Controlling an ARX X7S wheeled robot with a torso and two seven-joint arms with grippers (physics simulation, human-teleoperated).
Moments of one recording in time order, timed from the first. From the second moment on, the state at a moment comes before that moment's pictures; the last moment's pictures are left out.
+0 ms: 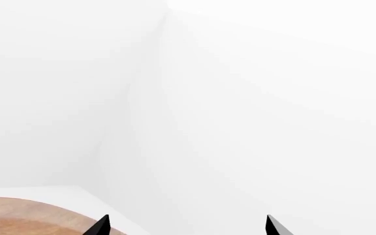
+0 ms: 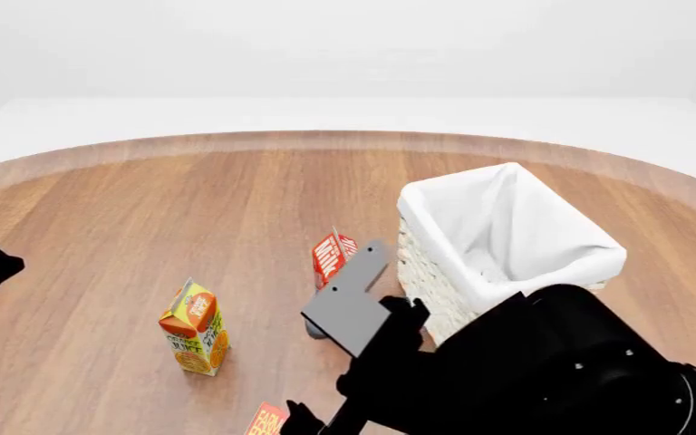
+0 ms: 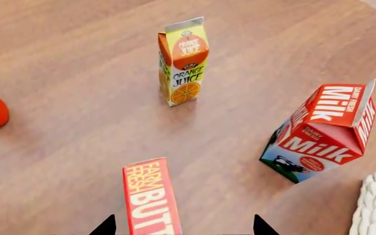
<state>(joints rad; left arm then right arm) 0.05 -0.52 -0.26 0.74 -0.78 -0.06 -0.67 1.03 0.42 -0.80 -0.39 1.73 1.31 0.77</state>
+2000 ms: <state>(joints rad) 0.06 -0.53 -0.27 0.74 -0.79 -0.05 -0.68 1.00 0.30 -1.07 -0.16 1.36 1.21 0.43</state>
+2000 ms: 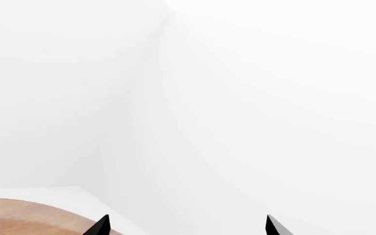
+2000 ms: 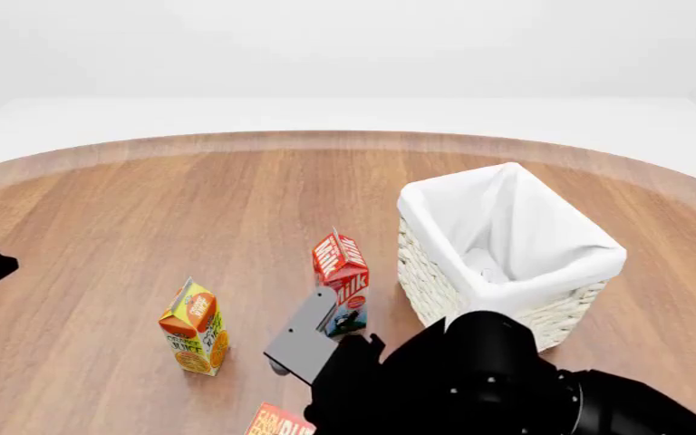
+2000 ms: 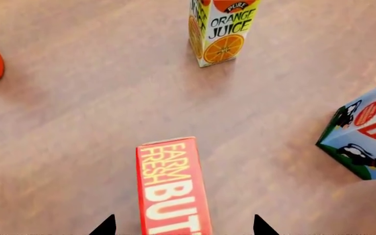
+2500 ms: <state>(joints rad) 0.06 -0.53 -0.27 0.74 -0.79 -0.04 -0.68 1.00 0.29 -1.11 -0.12 1.31 1.18 0.38</state>
